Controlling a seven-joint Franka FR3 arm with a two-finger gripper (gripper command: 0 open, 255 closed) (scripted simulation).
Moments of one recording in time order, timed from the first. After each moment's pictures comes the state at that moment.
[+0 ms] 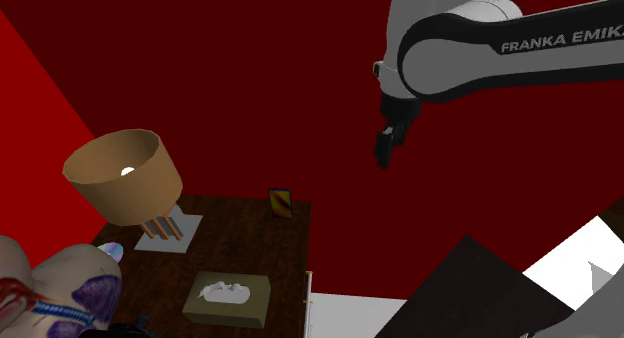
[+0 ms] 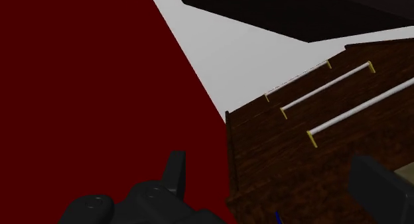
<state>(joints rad) 0.09 -0.31 -0.06 -2.25 -0.09 1.89 -0.22</state>
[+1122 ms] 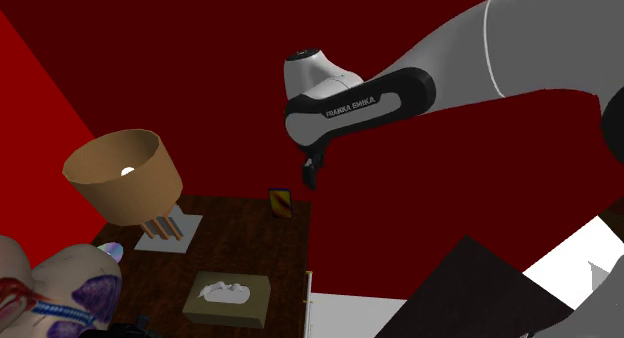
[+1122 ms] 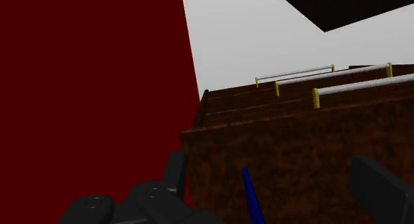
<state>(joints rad) 0.16 0.30 0.00 -1.85 -0.07 2.07 -0.44</state>
